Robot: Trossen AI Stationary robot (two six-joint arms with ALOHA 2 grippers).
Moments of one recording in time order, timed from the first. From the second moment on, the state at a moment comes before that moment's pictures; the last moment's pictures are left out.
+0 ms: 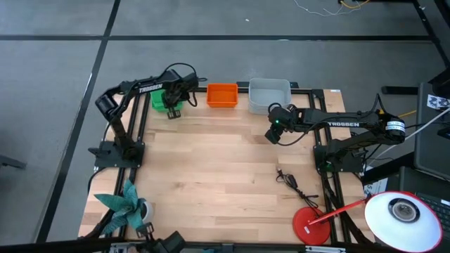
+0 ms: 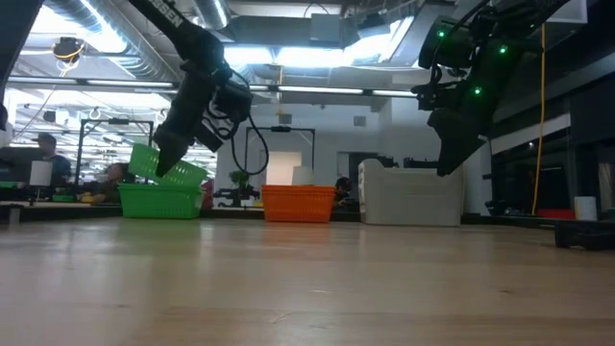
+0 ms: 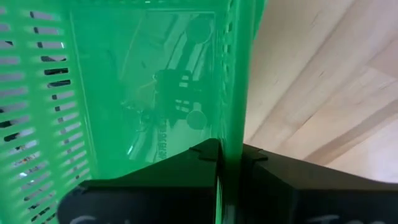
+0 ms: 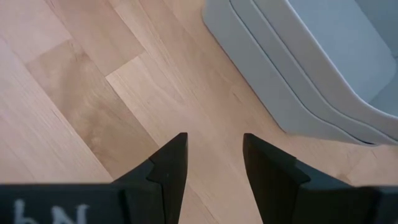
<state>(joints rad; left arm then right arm) 0.75 1.75 1.26 -1.18 -0.45 0.31 -0.29 1.27 0.77 -0.61 0.35 0.28</state>
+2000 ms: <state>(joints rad) 0.79 1.68 0.99 -0.99 -0.57 0.23 -0.29 1.27 0.77 -0.61 0.35 0.28</state>
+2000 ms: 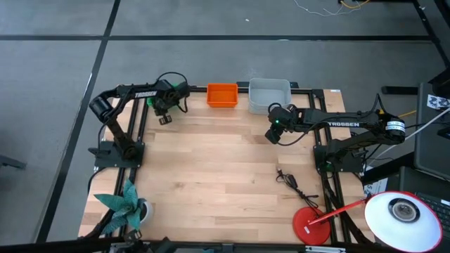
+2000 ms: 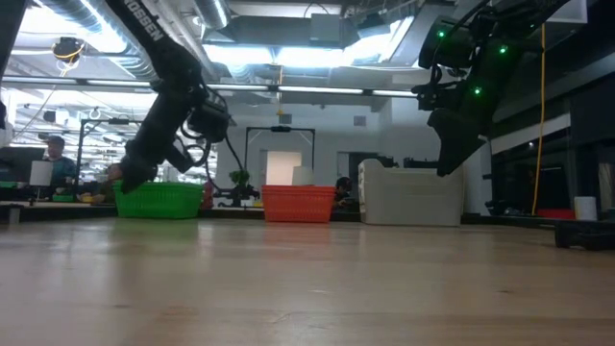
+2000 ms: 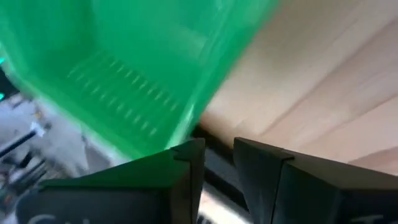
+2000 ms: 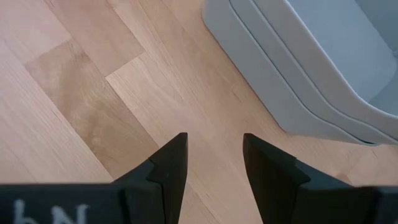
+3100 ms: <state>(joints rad) 0.61 1.91 1.45 -0.40 -0.09 0.21 -0.29 1.27 0.77 -0.58 0.35 0.29</state>
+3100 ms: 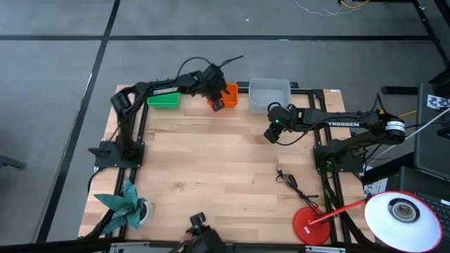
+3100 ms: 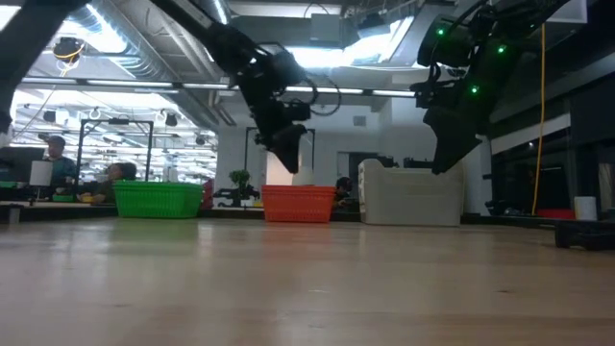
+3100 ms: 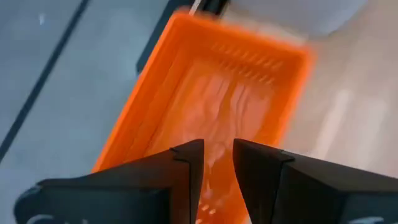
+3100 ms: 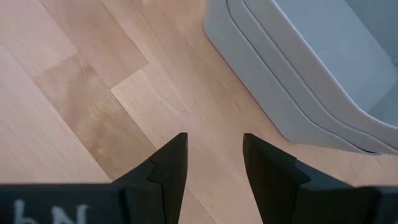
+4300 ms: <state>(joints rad) 0.69 1.96 1.56 -0.68 -0.25 0.22 -0.29 1.27 0.77 -0.59 0.34 0.28</state>
